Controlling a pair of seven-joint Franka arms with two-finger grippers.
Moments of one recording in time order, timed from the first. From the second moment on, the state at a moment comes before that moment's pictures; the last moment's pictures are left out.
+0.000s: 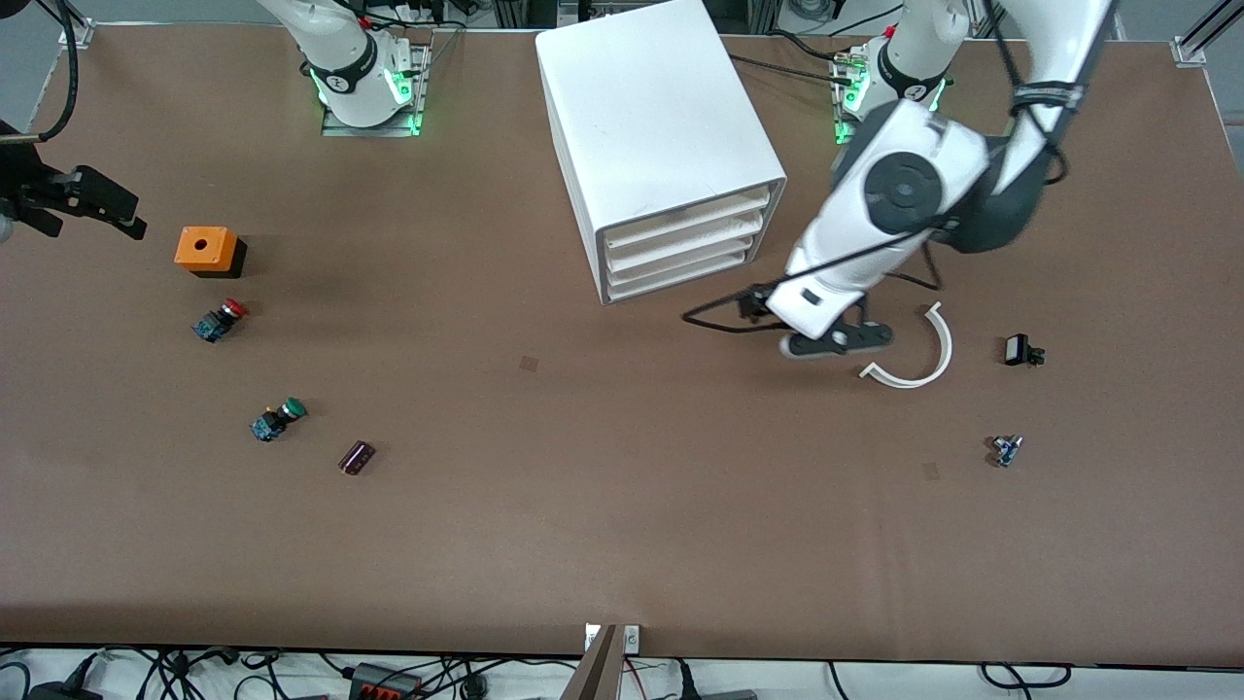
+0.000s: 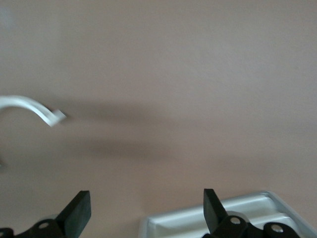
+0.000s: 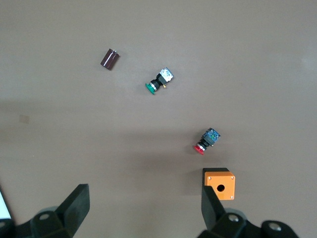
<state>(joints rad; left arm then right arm) -0.02 0.31 -0.44 -1.72 0.07 1.95 -0.53 -0.06 -0.08 -0.01 -1.73 -0.01 1.67 -0.05</state>
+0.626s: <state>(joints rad) 0.17 0.28 -0.44 -1.44 0.11 1.62 -0.15 -0.06 -0.08 -0.01 -1.73 -0.01 1.66 -0.05</state>
